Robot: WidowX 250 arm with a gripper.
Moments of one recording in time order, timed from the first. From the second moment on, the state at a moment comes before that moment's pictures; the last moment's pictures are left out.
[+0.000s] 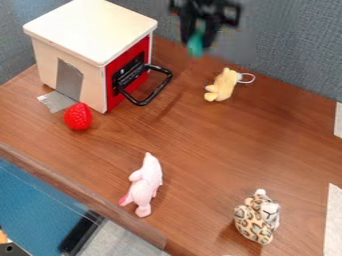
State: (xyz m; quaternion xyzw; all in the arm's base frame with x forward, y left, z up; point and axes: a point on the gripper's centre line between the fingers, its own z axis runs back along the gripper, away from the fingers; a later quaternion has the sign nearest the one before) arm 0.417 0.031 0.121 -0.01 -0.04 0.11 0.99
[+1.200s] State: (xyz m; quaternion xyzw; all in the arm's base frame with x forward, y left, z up) arm 0.387 0.148 0.116 0.05 -0.05 0.17 0.98
